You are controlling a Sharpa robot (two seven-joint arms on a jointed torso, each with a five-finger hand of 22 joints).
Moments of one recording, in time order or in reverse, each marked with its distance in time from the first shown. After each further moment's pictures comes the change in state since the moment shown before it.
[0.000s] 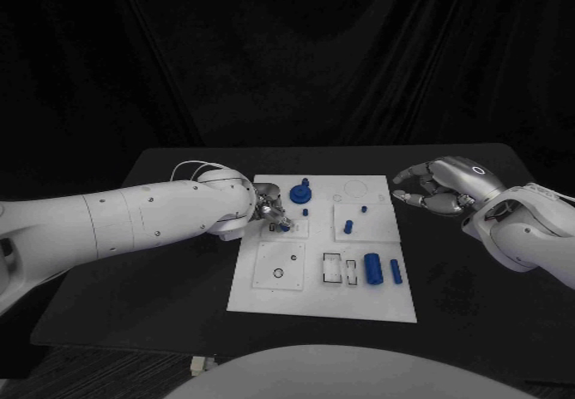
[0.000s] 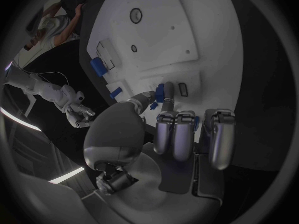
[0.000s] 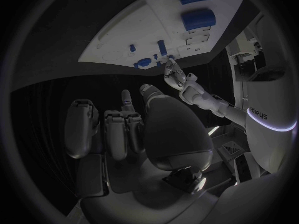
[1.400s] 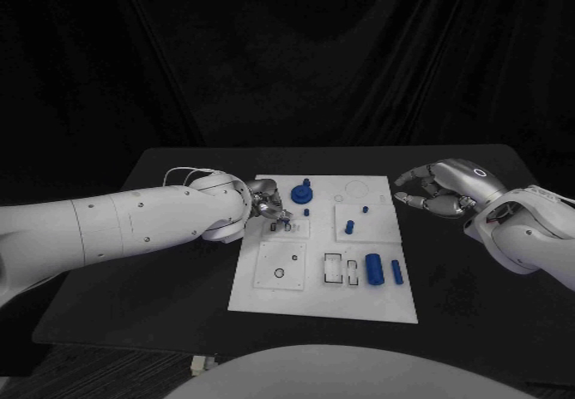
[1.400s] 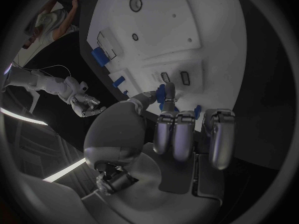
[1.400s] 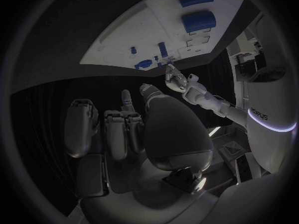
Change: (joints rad) left arm -0.008 -0.051 -0.004 0.056 0.000 -0.154 0.042; left_hand 0.012 0.001 0.019 -0.008 0.012 -0.013 0.005 -0.001 0.019 0.000 0.000 0.000 0.000 0.000 0.000 0.000 0.000 0.000 0.000 0.000 -0.004 0.000; right arm -0.006 0.002 0.000 -0.007 0.000 0.006 -0.007; right_hand 0.004 -0.004 0.006 0.000 0.000 0.000 0.000 0.000 -0.001 0.000 0.000 0.000 0.000 0.000 0.000 0.000 0.000 0.000 -0.004 0.004 -0.004 0.000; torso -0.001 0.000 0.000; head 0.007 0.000
